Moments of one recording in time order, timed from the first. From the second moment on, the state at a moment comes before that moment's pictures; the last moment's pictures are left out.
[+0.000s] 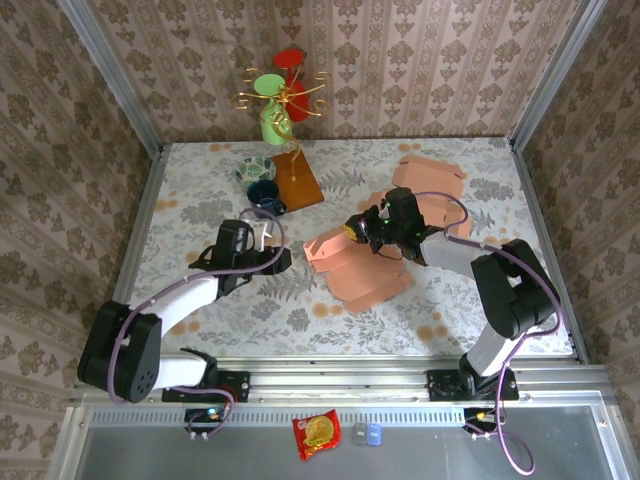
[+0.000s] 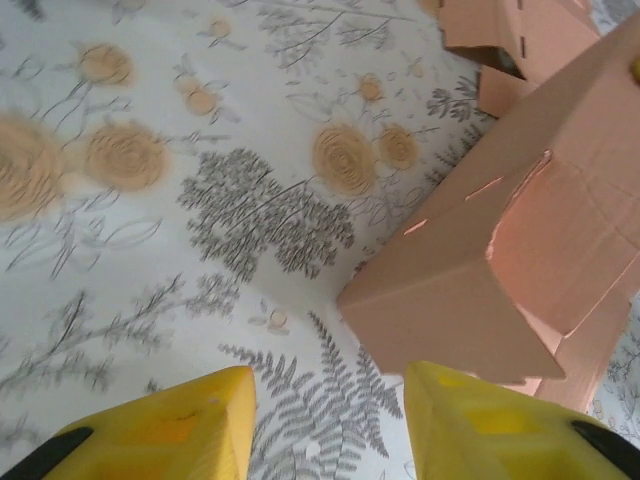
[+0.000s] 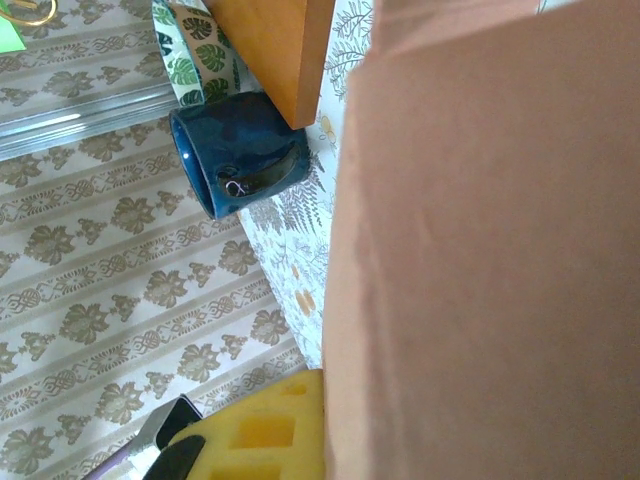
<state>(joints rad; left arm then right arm) -0.41 1.32 0.58 0.01 0.42 -0.37 0.41 1.69 0.89 0.23 -0.51 1.44</state>
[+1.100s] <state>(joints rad) -0.61 1.53 0.65 0.16 0.42 -0.14 0.41 1.70 0.88 0.31 -0.52 1.44</state>
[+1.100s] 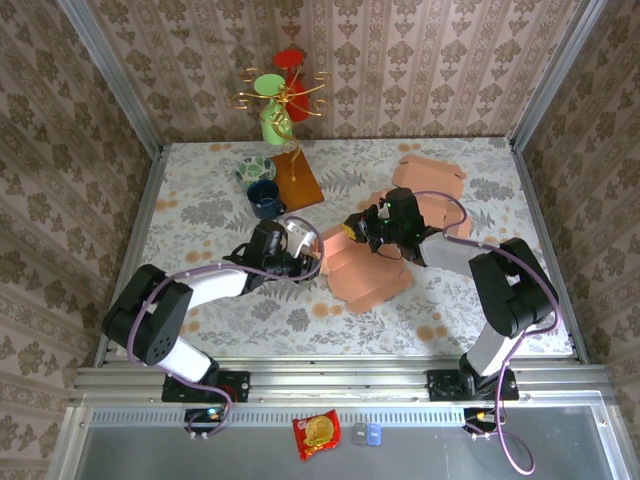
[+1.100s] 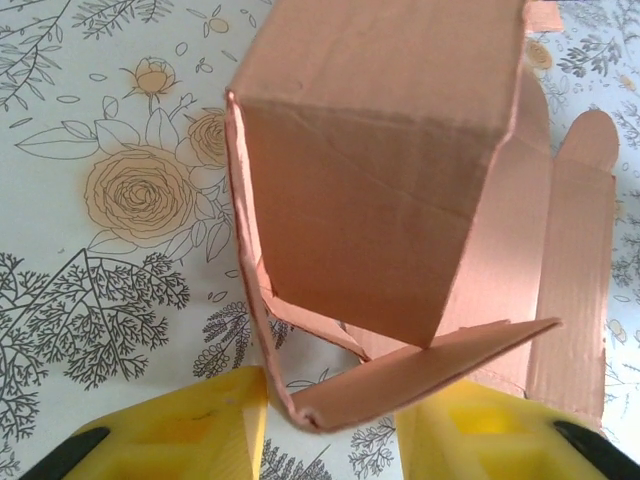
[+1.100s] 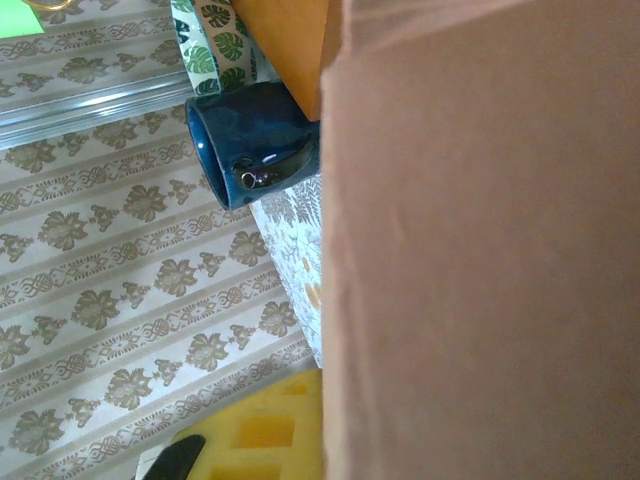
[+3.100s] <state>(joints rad) -0.77 1.63 0.71 0.28 0.04 -0.44 0.46 1.82 0.67 0.88 -0.34 1.49</state>
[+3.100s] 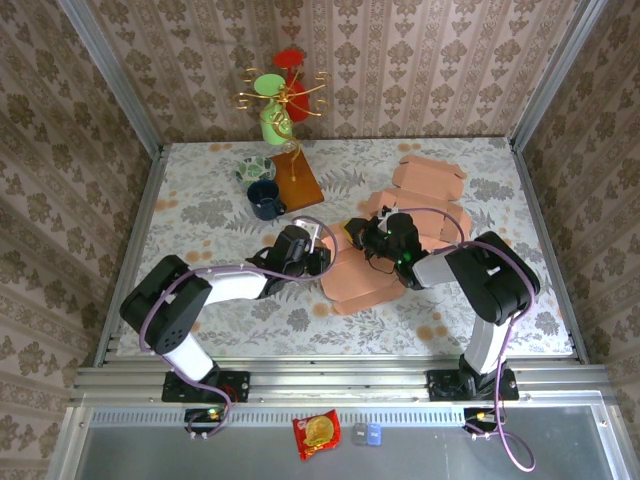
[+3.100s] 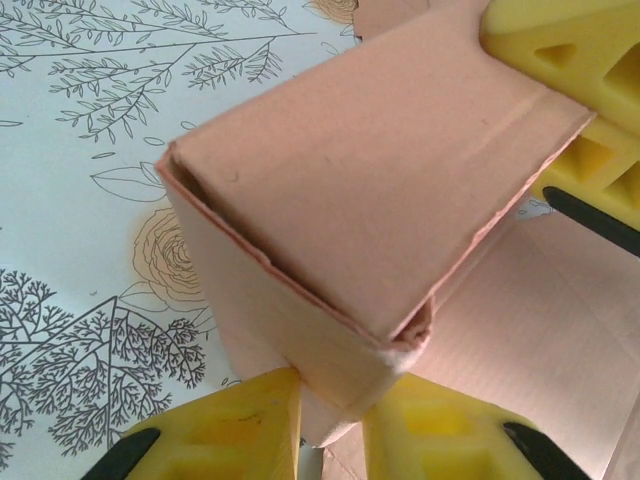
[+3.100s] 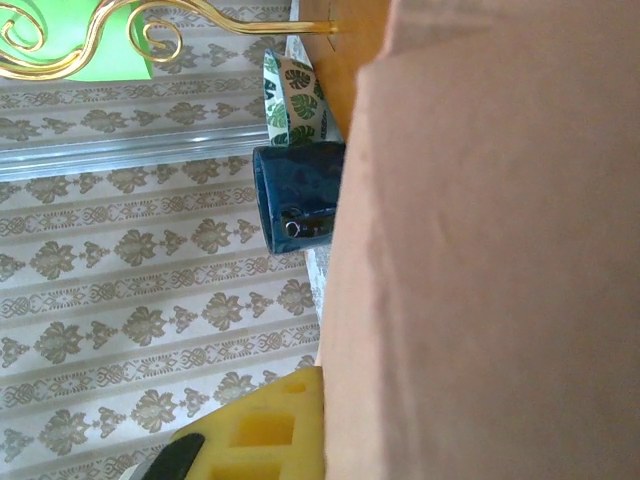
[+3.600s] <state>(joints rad) -0.81 1.66 0.81 0.13 -0.10 -0.49 0.47 1.82 0.67 0.90 -0.27 1.53</state>
